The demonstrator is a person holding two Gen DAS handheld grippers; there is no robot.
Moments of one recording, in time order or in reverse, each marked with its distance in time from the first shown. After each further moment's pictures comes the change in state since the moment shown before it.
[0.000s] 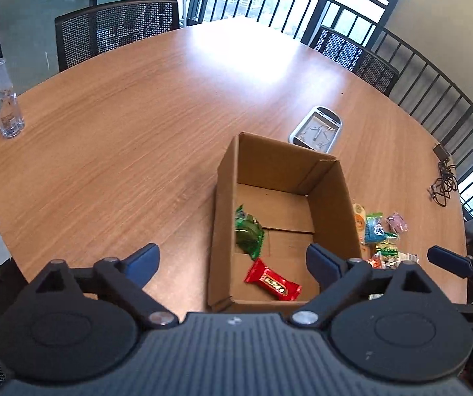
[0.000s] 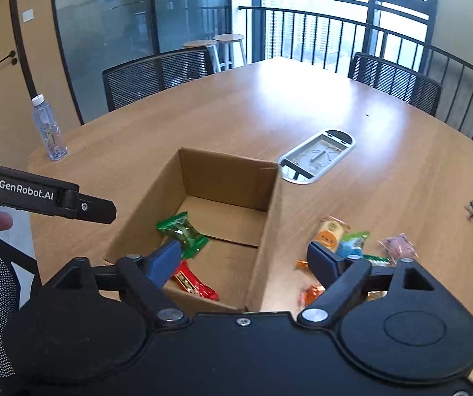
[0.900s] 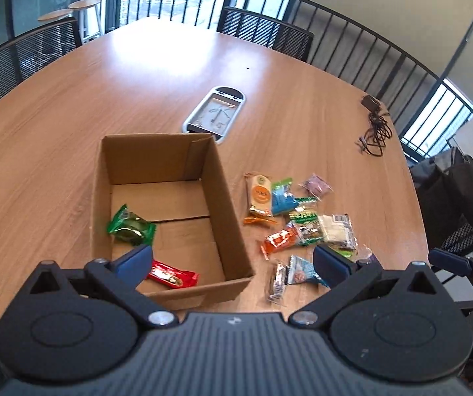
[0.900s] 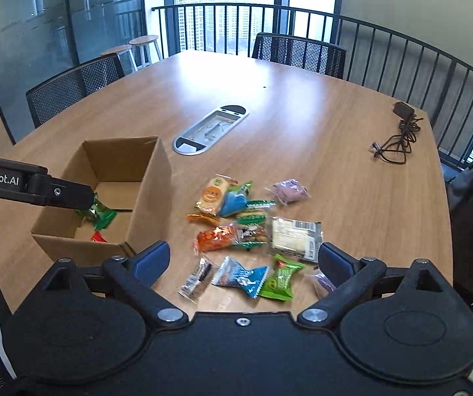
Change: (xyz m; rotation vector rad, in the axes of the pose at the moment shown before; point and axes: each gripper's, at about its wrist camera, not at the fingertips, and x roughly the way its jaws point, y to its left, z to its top) left arm -0.001 -0.107 -0.021 0.234 0.028 -0.163; right arm -0.050 -0.071 -0.055 0.182 0.020 -0.224
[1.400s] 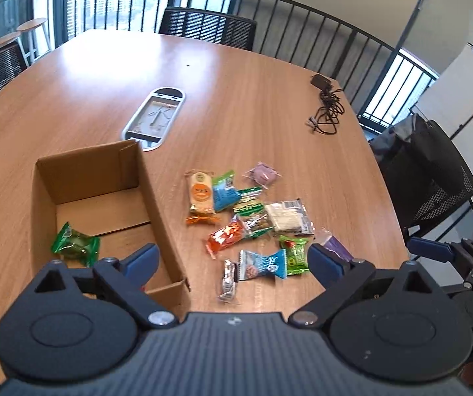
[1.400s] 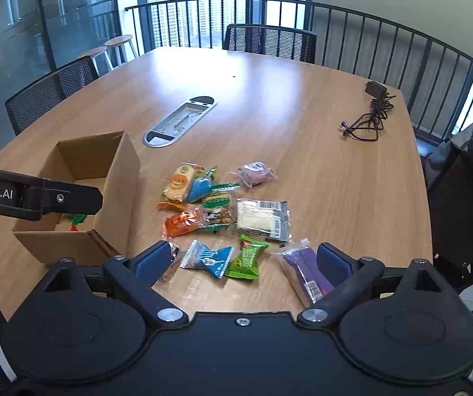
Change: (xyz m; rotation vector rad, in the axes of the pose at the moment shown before) left arm 0.009 -0.052 -0.005 0.150 0.011 -0.108; right arm -0.008 -0.038 -0.016 0.075 0.026 -0.052
